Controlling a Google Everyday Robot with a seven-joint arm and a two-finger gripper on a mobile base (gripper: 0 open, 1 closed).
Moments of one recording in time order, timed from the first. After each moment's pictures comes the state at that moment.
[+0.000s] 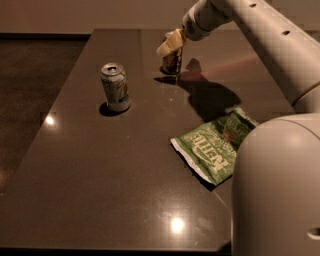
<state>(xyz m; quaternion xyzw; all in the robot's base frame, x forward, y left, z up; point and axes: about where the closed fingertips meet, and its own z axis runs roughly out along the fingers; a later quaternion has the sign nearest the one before) 0.810 -0.081 0.919 -0.35 0.85 0.07 0.39</state>
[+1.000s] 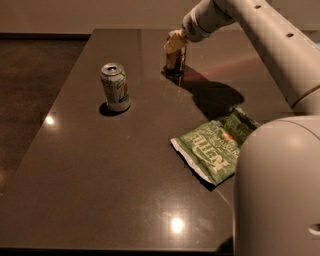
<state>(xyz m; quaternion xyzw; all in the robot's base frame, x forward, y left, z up) 0.805 -0.071 0.918 -0.37 0.84 0.10 0.39</state>
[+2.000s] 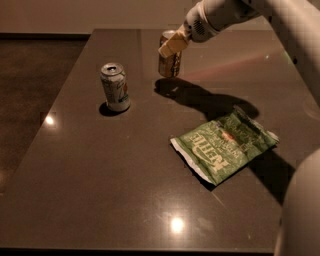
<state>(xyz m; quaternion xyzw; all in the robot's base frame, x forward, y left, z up) 0.723 -0.048 0.951 -0.46 0.78 0.16 0.38</state>
